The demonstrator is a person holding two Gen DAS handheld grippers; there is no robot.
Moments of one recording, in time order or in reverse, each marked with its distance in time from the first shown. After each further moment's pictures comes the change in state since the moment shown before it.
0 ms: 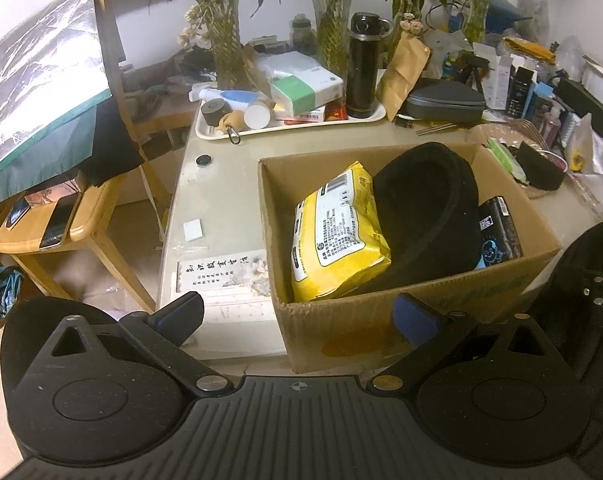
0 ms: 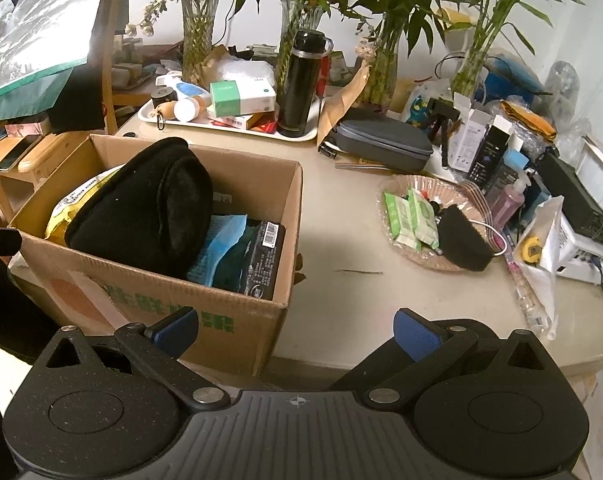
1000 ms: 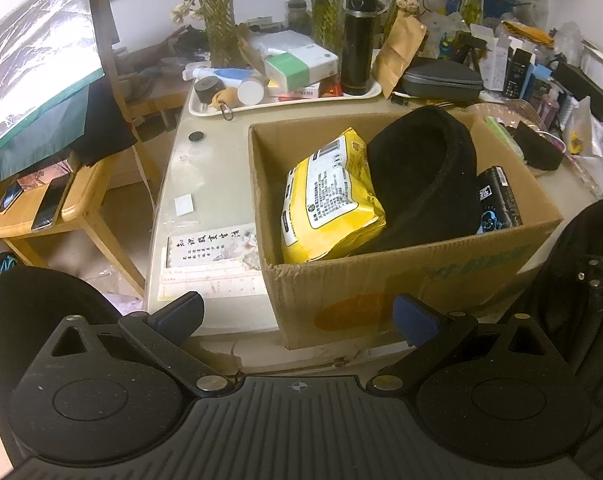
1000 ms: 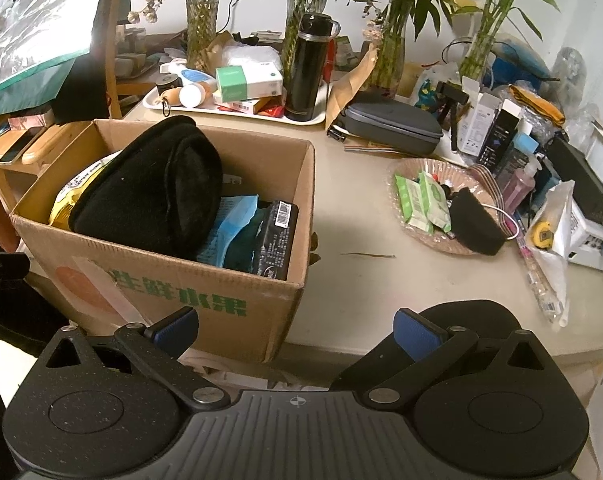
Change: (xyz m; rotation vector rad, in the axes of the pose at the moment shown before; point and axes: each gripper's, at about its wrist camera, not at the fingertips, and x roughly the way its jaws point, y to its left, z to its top) left arm 0.009 -0.004 -0.015 0.000 0.047 -0.013; right arm 0.008 0.004 -0.005 0.009 0.037 0.020
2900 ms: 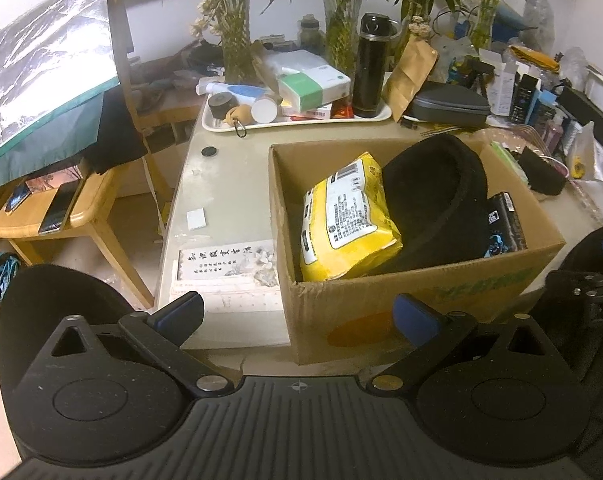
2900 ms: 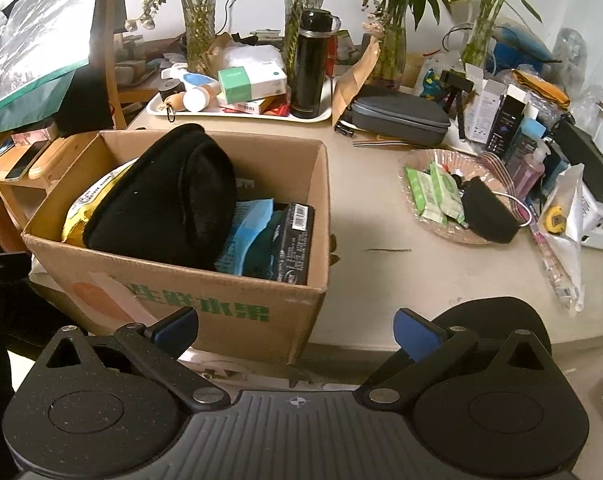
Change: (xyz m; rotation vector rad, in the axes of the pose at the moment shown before) left arm -0.007 0.013 -0.001 -0.033 -0.063 0.009; right arm 0.001 0.006 0.004 0.062 0.016 0.036
